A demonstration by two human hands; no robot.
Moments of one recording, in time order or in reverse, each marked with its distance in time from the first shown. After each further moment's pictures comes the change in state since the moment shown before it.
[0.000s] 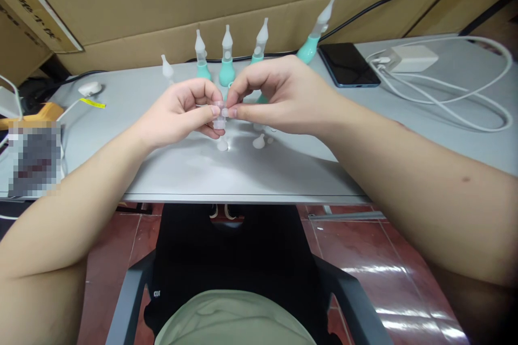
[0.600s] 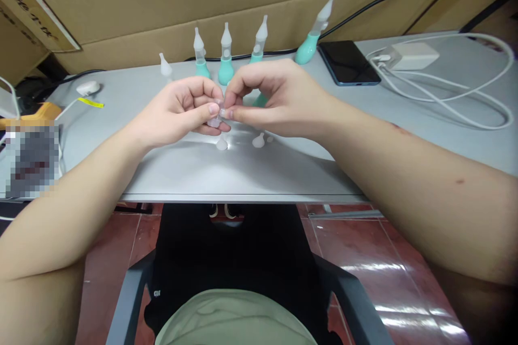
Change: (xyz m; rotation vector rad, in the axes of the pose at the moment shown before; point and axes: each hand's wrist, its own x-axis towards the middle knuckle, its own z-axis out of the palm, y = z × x) left_hand 0.001 0.005 -0.005 -0.008 -0.059 -0.054; right_hand -0.002 0.000 0.007 -0.071 0.017 0.040
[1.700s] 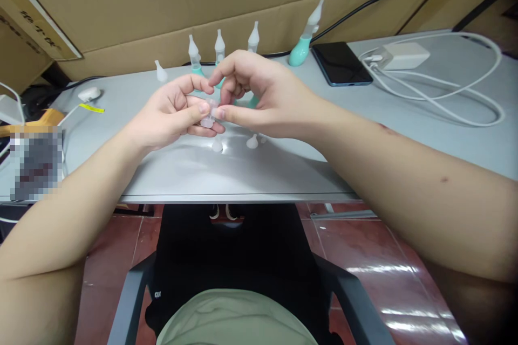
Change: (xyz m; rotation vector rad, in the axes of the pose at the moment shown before) left_hand -0.003 0.003 0.007 -0.165 0.017 0.030; right_hand -0.001 0.010 -0.001 -0.018 0.013 -0.128
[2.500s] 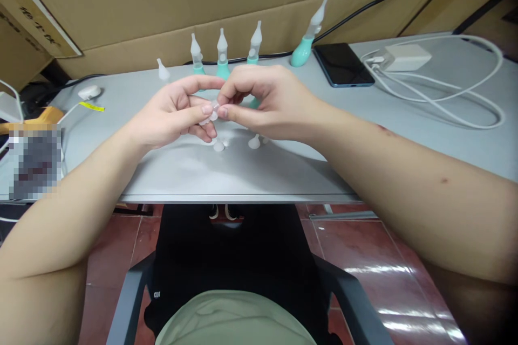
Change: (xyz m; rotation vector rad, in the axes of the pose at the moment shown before) left_hand 0.006 -0.002 -0.017 0.094 -0.058 -0.031; right_hand 0.001 -0.005 0.002 -0.116 -0.015 0.037
